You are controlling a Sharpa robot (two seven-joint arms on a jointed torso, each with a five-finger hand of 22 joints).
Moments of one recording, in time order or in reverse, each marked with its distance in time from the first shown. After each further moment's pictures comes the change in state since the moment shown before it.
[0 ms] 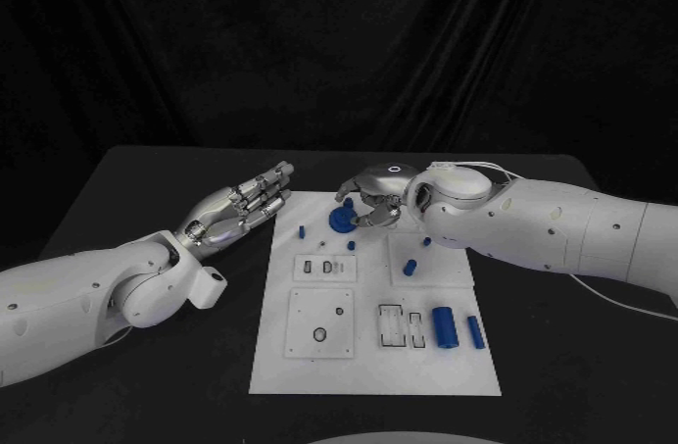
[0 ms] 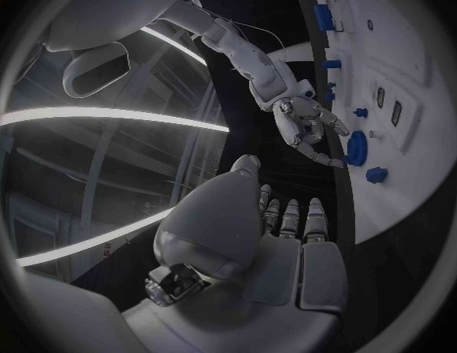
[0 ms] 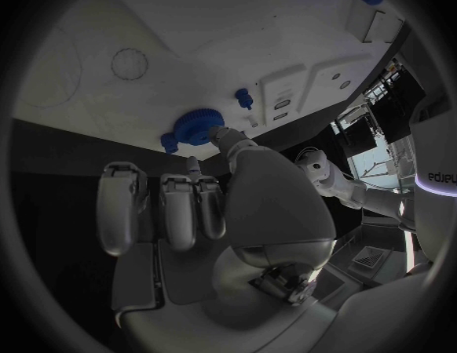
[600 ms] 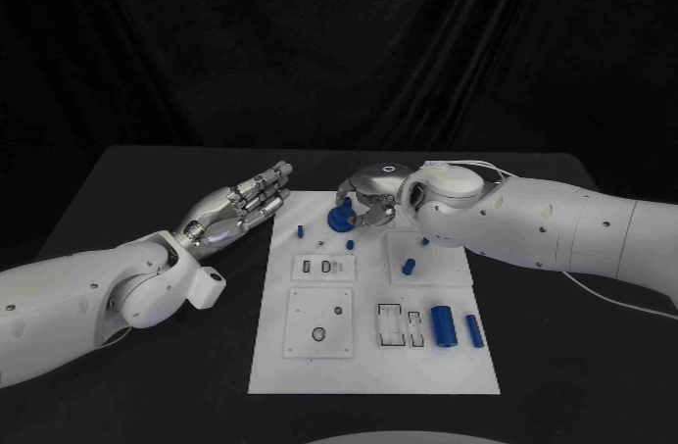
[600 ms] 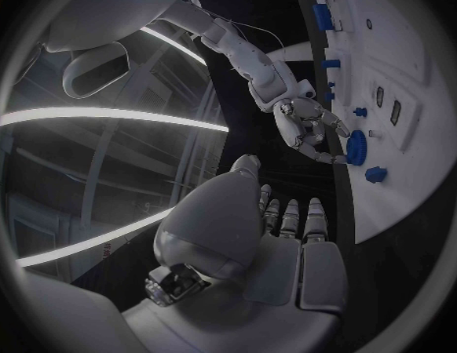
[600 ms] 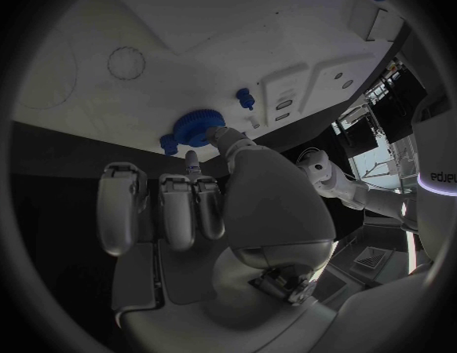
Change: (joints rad) left arm 0.000 0.004 0.000 -0.001 0.000 -0.003 0.000; left_hand 0.000 0.000 -0.003 -0.003 0.000 0.000 0.000 0.000 0.000 0.000 0.000 0.000 0.000 0.004 -0.004 0.000 0.000 0.000 0.004 -0.003 0.000 0.000; right arm 0.000 0.022 0.000 -0.014 0.000 0.015 -0.015; right_hand 0.020 -0.012 0.003 -0.003 0.071 0.068 0.028 0.047 0.059 0.000 0.018 0.000 0.000 -0.004 0.018 0.000 0.000 0.000 0.004 0.012 0.015 0.000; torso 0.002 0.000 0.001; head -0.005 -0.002
